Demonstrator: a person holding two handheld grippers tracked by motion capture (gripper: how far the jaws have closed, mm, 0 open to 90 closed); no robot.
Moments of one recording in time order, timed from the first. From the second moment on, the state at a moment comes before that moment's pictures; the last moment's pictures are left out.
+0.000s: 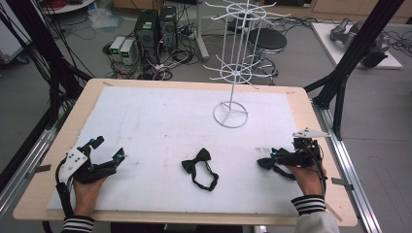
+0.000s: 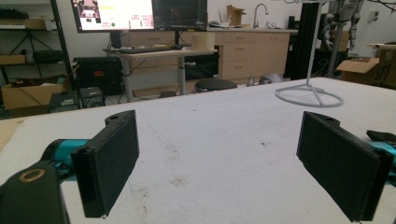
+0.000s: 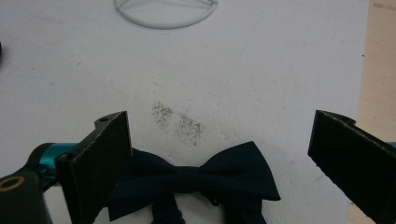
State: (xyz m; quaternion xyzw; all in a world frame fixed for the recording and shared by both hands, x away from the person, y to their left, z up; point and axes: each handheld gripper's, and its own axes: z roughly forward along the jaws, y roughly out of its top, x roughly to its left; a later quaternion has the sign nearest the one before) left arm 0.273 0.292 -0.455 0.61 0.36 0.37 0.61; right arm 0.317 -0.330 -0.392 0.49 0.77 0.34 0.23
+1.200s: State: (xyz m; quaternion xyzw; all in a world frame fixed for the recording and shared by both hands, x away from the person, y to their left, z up) left arm 0.273 0.291 -0.455 0.61 0.36 0.37 0.61; right arm 0.342 -0.353 -0.411 0.52 0.80 0.29 0.12
